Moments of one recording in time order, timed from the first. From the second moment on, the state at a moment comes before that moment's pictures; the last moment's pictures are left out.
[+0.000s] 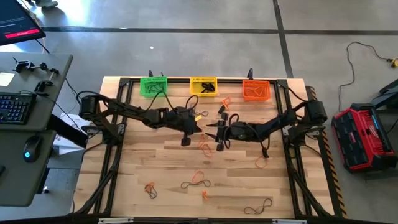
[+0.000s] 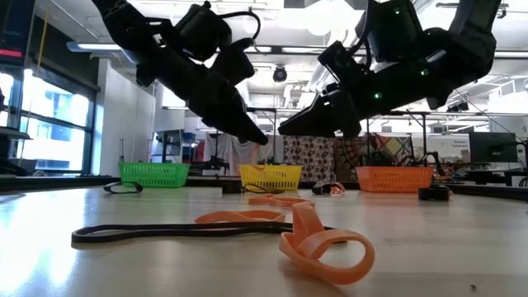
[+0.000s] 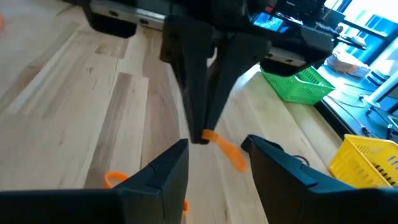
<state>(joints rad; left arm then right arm) 0.12 1.68 0.81 0.25 0.11 0.16 0.06 1.72 0.58 0.84 0.28 -0.26</state>
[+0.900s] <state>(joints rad) 0.09 1.68 0.81 0.42 0.23 0.09 0.05 1.72 0.62 0.76 0.29 -0.27</state>
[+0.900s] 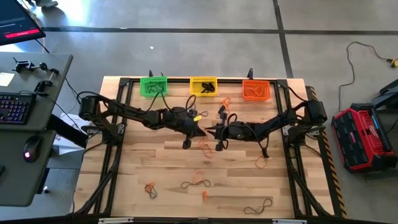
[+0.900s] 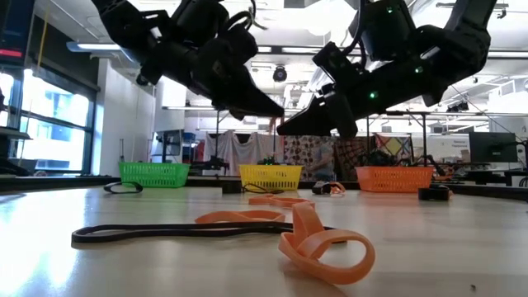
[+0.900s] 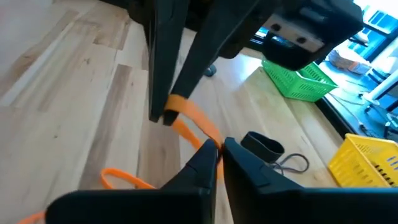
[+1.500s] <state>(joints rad) 0.12 1.68 0.76 0.55 0.26 0.06 0.05 1.71 0.62 0.73 0.40 -0.22</state>
